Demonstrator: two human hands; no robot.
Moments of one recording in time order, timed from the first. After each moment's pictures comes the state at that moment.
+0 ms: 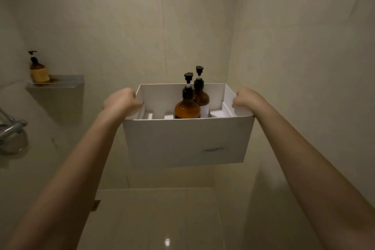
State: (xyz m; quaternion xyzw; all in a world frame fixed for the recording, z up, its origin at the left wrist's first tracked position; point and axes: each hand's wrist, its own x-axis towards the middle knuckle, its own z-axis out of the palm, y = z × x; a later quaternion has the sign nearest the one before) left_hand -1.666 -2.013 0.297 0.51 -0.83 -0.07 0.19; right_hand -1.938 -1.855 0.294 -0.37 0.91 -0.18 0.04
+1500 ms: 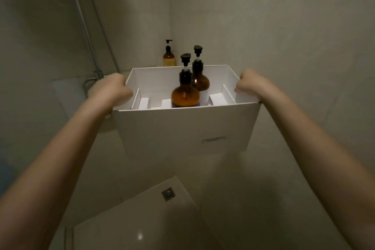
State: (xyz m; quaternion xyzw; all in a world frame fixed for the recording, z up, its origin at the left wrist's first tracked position) left_hand -1.691 -2.371 0.303 0.85 -0.48 0.04 0.21; right_hand -1.979 -2.525 0.312 -0.77 0.60 -0.17 0.12
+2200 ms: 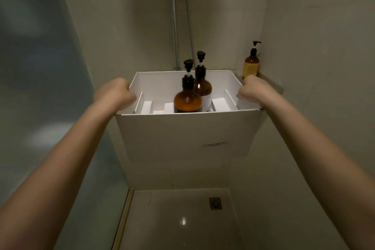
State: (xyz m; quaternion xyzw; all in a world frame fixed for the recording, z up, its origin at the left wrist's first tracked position) left_hand -1.606 -2.324 0.298 0.95 -0.24 0.08 0.16; right_hand -1.790 -2.591 0.294 -0.89 0.40 -0.15 0.16
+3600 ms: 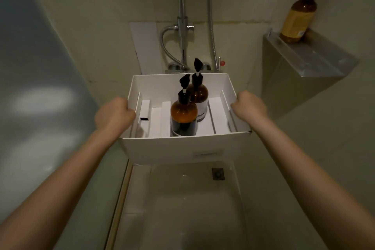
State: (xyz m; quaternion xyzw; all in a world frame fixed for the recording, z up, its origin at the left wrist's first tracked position) left_hand -1.470 -2.405 0.108 0.97 -0.20 0.04 0.15; right_hand -1.638 -2.672 0.105 -0.89 0.41 -0.08 0.16
